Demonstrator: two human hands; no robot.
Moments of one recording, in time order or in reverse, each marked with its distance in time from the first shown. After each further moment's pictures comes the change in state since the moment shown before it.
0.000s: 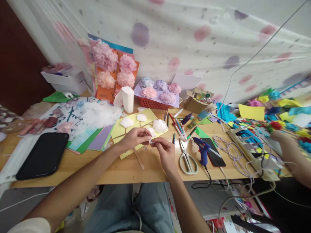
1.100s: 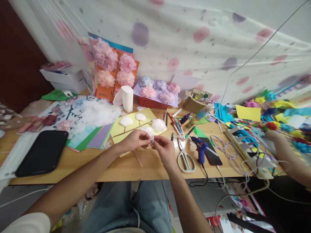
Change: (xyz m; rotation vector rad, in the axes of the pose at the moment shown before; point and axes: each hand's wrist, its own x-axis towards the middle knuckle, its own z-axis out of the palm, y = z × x) left_hand -0.001 -0.006 0.009 0.101 -0.085 0.002; right_hand 0.004 -0.004 -0.005 -0.051 -0.002 0.195
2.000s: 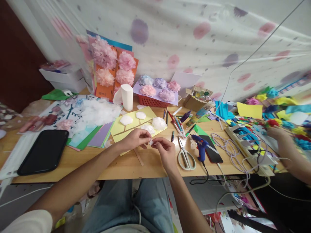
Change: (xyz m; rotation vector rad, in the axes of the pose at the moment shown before) left_hand -0.004 0.009 0.004 -0.033 0.009 -0.065; right_hand -0.014 0.003 -0.003 0.039 -0.008 -0.104
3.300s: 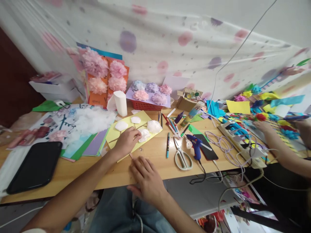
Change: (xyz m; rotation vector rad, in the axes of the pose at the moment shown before) left_hand 0.009 -0.013 -0.017 0.859 0.394 0.315; right_hand -0.077 0.028 0.014 -1.091 -0.478 -0.663
